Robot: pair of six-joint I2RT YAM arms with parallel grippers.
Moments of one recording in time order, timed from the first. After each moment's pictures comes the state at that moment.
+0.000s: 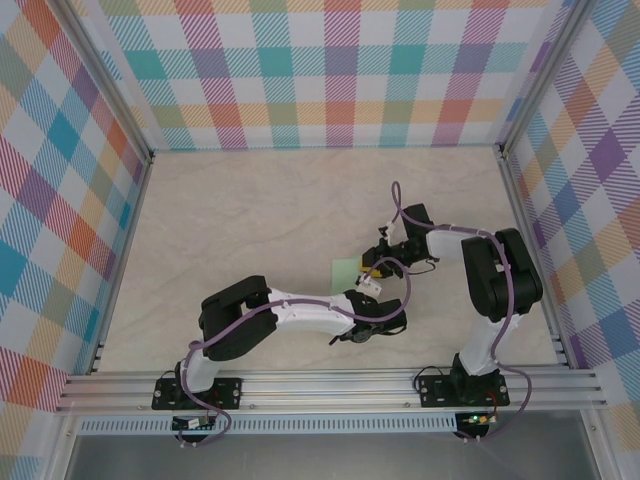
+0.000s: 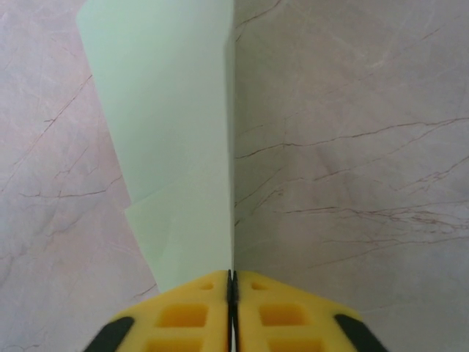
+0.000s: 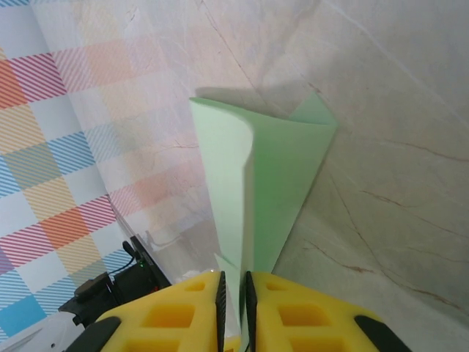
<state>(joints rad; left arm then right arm) -1.27 2.04 1.37 -0.78 -0.63 -0.73 0.27 1.82 0.94 -0.35 -0.90 0.56</state>
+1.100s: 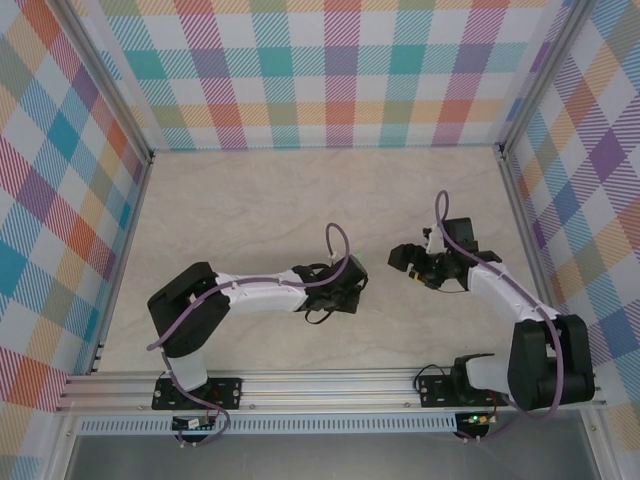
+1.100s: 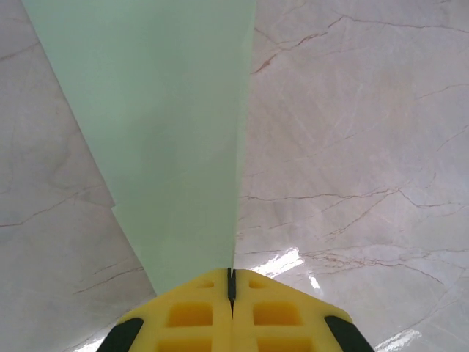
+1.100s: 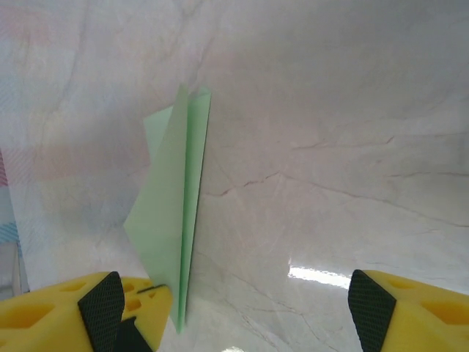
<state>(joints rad) -1.02 1.78 1.05 -0.31 -0.08 -0.77 0.16 1.28 0.67 -0.42 -0.56 0.55</state>
